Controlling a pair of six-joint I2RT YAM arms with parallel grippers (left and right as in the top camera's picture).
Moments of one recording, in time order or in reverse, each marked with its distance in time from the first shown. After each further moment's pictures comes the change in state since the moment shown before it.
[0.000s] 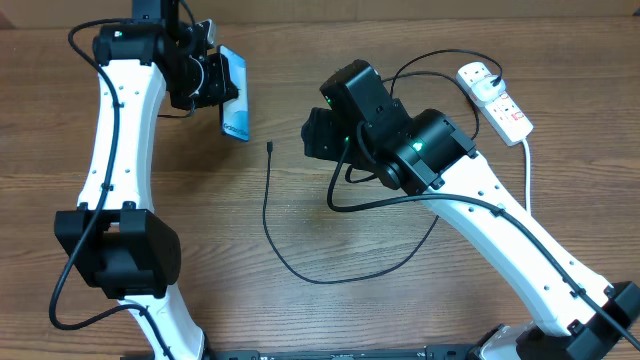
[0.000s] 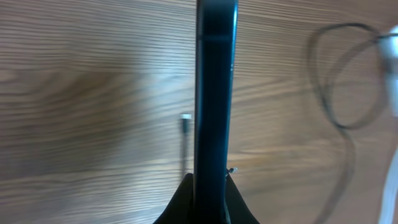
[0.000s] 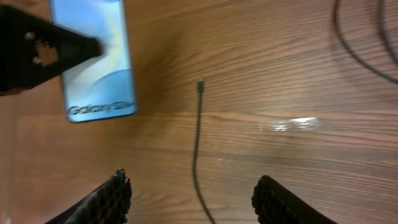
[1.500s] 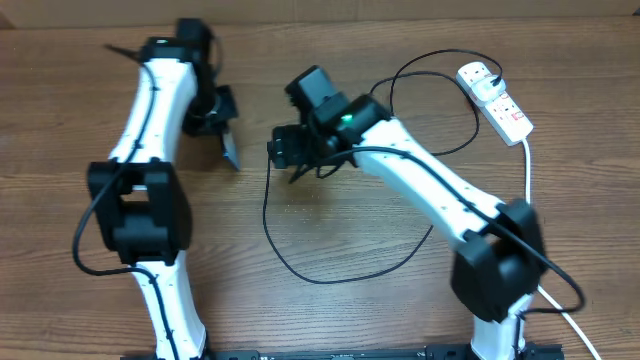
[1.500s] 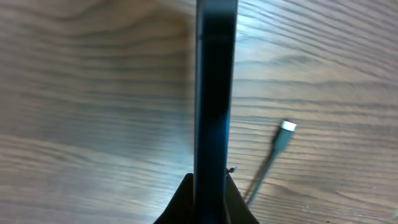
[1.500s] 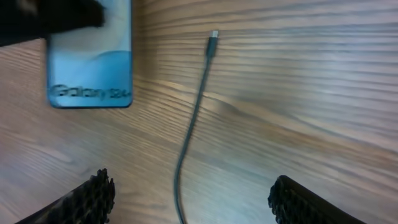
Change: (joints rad) left arm -0.008 0.209 -0.046 -0.023 -0.221 -0.189; right arm -0.014 0.367 0.035 0.141 -0.237 -0.223
